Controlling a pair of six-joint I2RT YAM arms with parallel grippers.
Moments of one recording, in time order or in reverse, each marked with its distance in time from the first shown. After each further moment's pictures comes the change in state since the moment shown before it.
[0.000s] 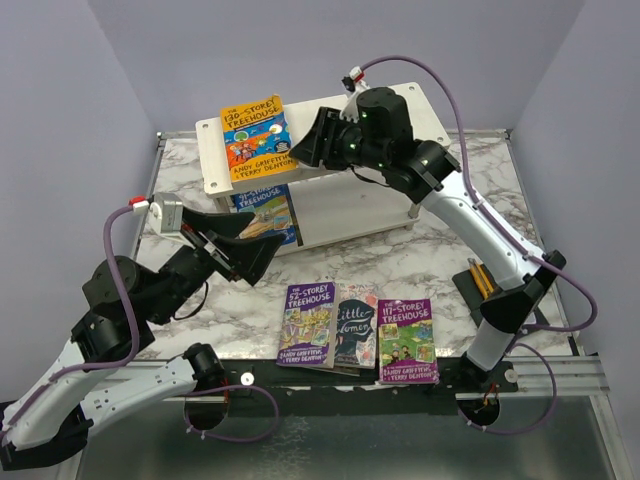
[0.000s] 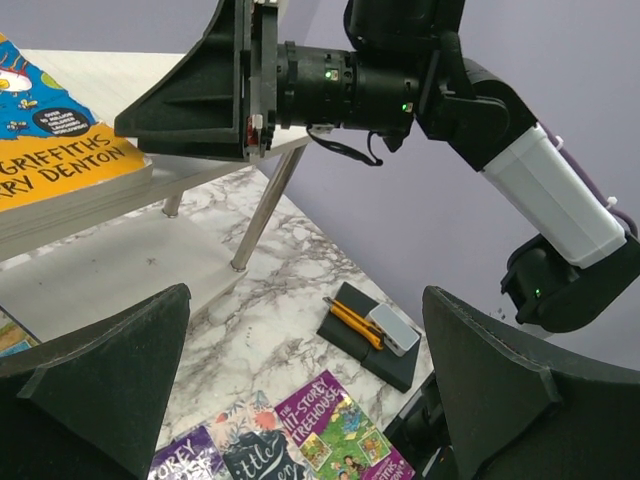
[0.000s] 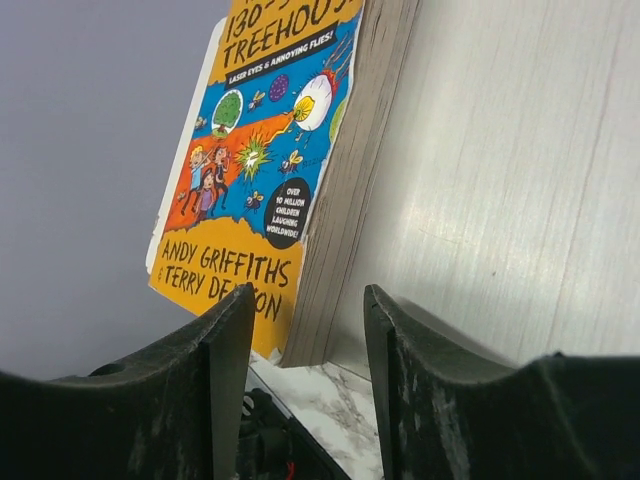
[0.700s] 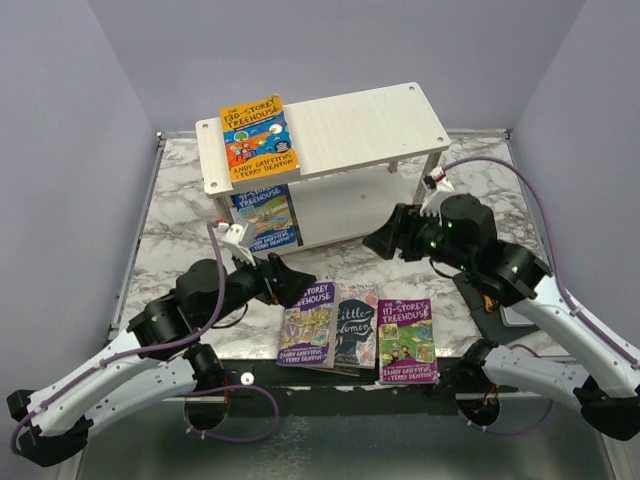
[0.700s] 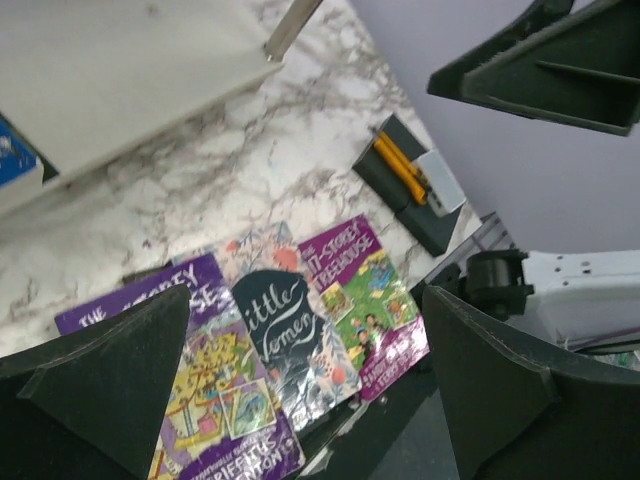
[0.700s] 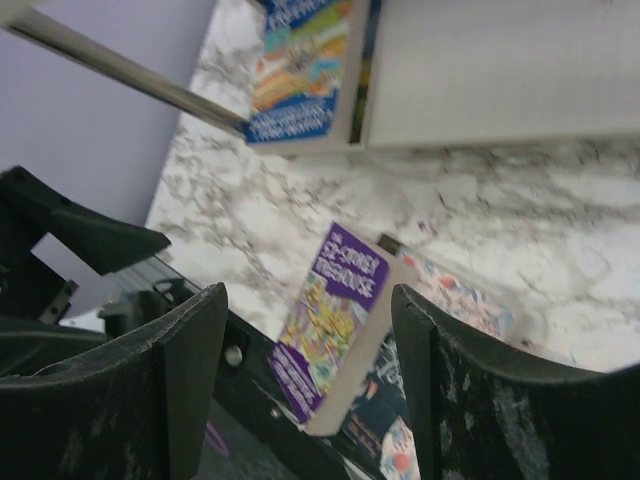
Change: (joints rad) left arm 0.000 -0.003 -0.317 -0.066 0.064 -0.202; right arm 0.000 -0.748 -0.838 0.012 0.121 -0.006
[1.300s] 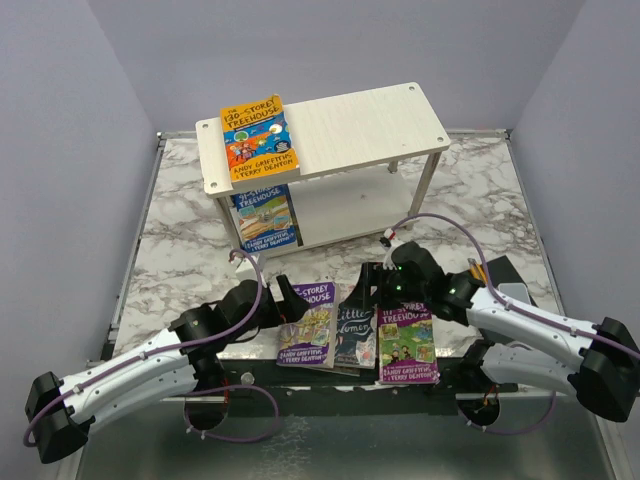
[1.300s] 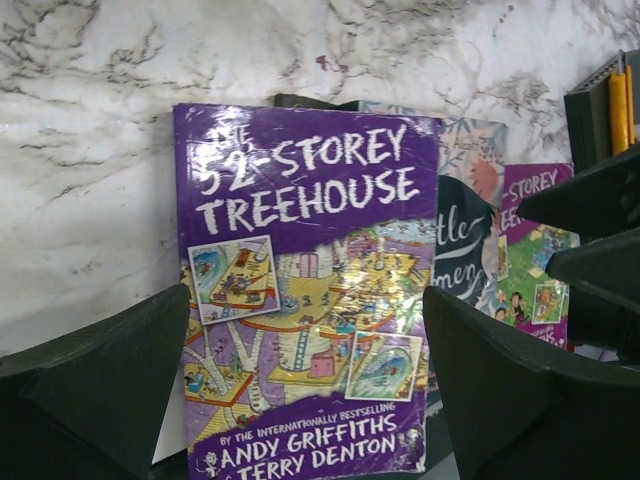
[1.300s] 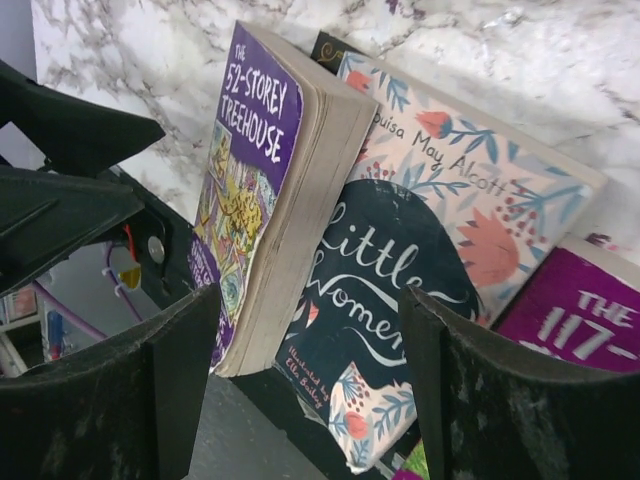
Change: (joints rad) left arm 0.000 0.050 -0.388 -0.016 -0.095 -0.346; right arm 0.065 0.025 -0.582 0.290 -0.191 0.127
